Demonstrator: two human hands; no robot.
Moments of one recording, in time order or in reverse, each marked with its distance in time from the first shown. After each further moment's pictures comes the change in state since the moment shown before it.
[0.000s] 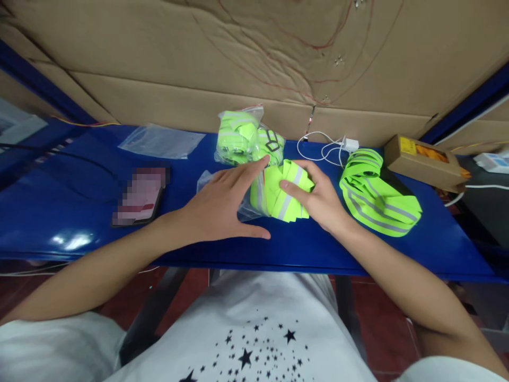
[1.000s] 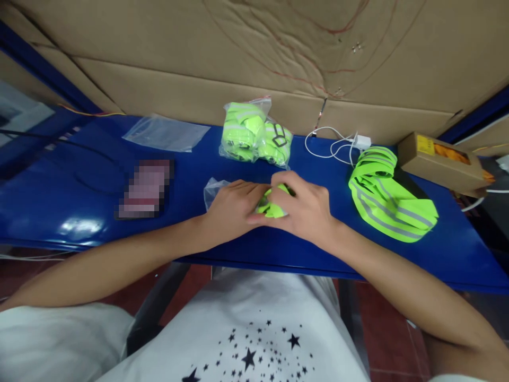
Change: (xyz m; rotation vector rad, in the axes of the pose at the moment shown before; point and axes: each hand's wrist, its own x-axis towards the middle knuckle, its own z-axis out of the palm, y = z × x) left_hand 0.001 0.006 0.029 0.156 -0.069 -0.028; right_hand -0.010 -0.008 0.024 -0.753 -0.022 -0.934
